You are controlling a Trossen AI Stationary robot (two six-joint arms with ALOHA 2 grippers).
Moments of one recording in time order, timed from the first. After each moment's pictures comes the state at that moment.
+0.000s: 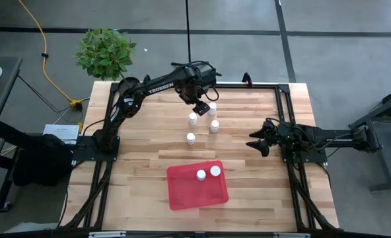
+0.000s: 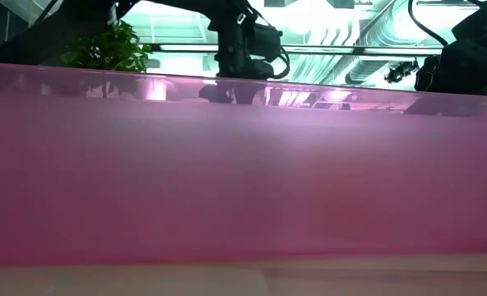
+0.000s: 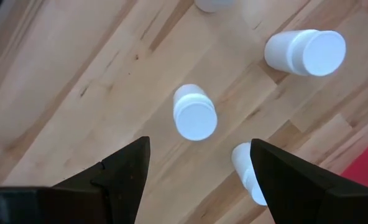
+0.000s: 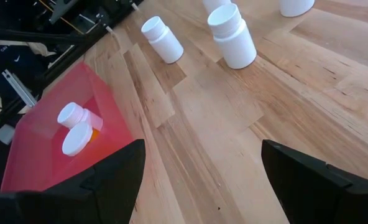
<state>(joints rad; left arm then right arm) 0.40 2.27 2.35 -1.54 0.03 -0.32 -0.08 0.31 0.11 -0.27 0.02 0.65</state>
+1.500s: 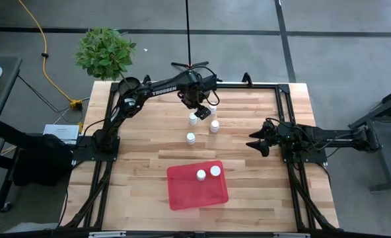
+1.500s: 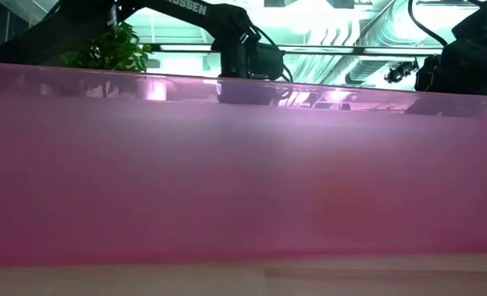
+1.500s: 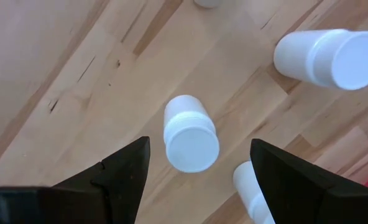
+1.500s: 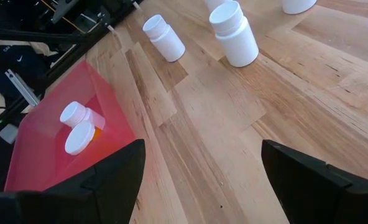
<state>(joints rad) 0.40 2.28 2.19 -1.38 0.06 -0.32 -0.08 0.31 0.11 -0.27 0.01 0.66</state>
